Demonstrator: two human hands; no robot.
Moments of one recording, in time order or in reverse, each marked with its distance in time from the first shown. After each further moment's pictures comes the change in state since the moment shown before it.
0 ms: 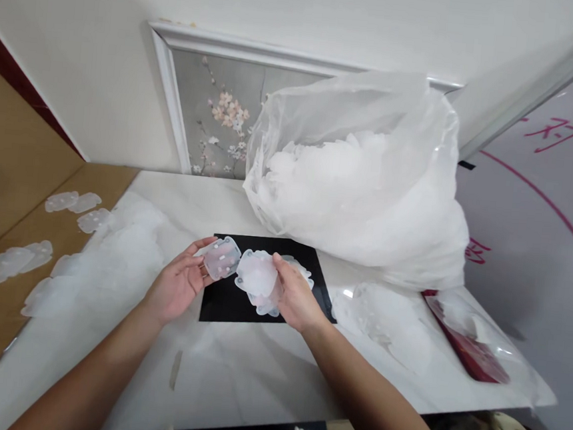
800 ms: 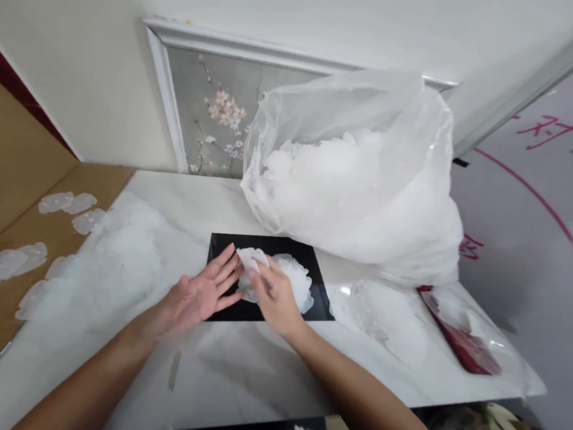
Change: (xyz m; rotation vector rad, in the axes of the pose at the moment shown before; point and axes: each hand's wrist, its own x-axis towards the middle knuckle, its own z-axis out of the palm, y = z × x) left_hand -0.020 -0.006 0.000 0.263 -0.512 -0.047; right_hand -0.004 0.014 0.006 -0.715 -0.137 -0.522
